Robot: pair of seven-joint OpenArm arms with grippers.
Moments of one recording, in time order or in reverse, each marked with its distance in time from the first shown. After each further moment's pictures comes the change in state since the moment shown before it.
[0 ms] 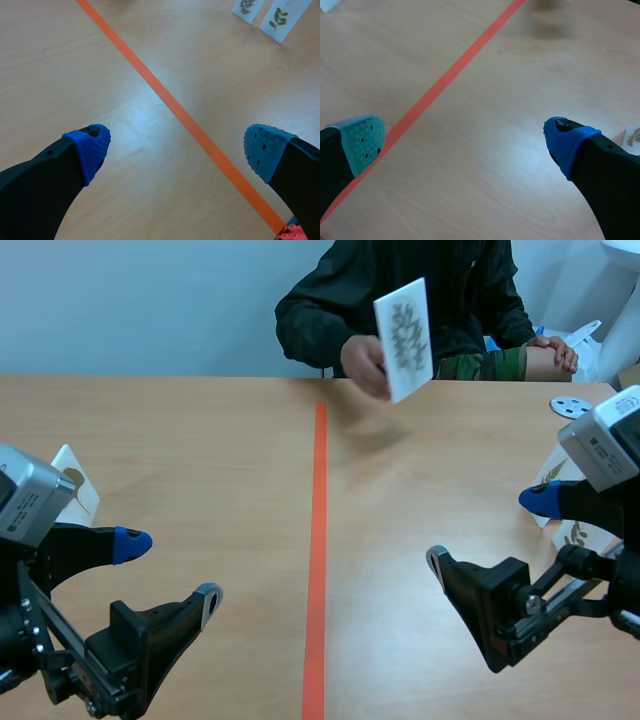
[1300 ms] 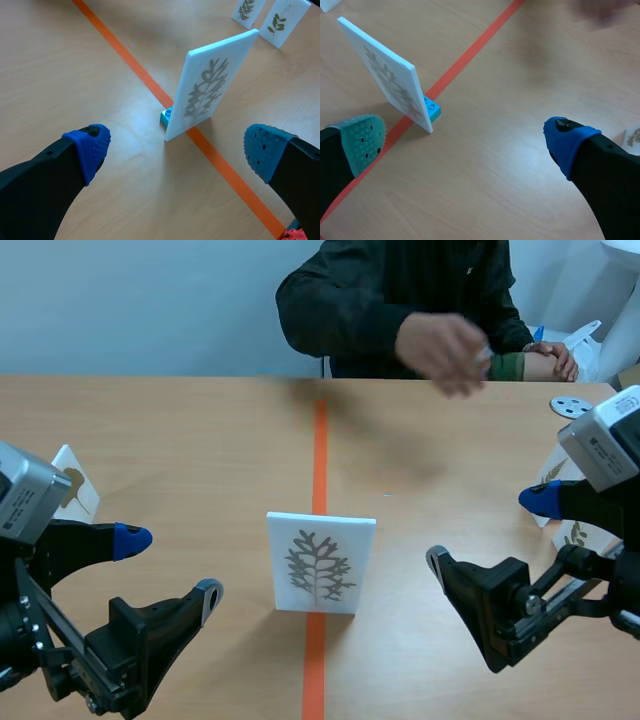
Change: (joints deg) left arm 0.0 0.0 0.0 0.0 0.0 0.0 -1.1; right arm 0.0 0.0 0.0 0.0 0.0 0.0 0.0
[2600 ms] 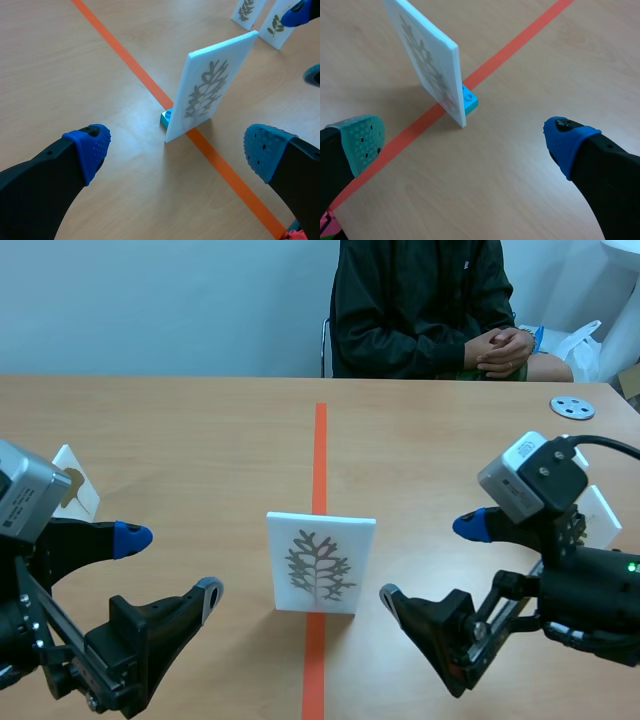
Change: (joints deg) left arm -0.2 0.0 0.0 0.0 0.0 0.0 0.0; right arm 10.6 2.4 -9.9 -12.1 -0.3 7.8 0.6
